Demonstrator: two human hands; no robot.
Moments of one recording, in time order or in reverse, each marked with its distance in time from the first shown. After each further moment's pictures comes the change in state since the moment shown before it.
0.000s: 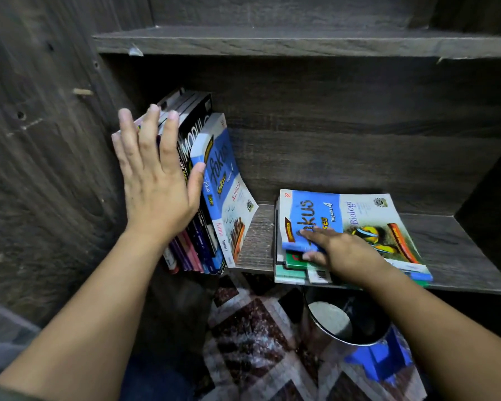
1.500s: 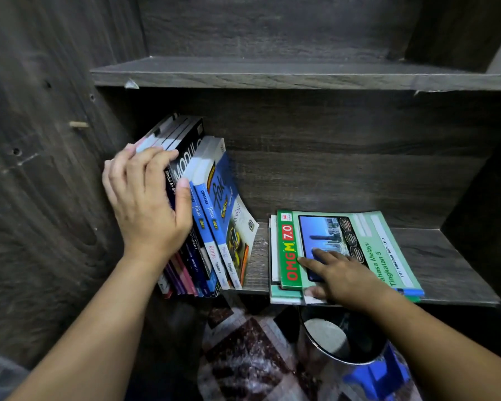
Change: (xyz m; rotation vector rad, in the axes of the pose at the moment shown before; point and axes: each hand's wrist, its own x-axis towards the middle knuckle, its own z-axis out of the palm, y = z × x) left_hand 0.004 -0.001 0.001 -0.191 0.188 -0.063; right_hand -0.003 0.009 0.008 -0.182 -0.189 -0.008
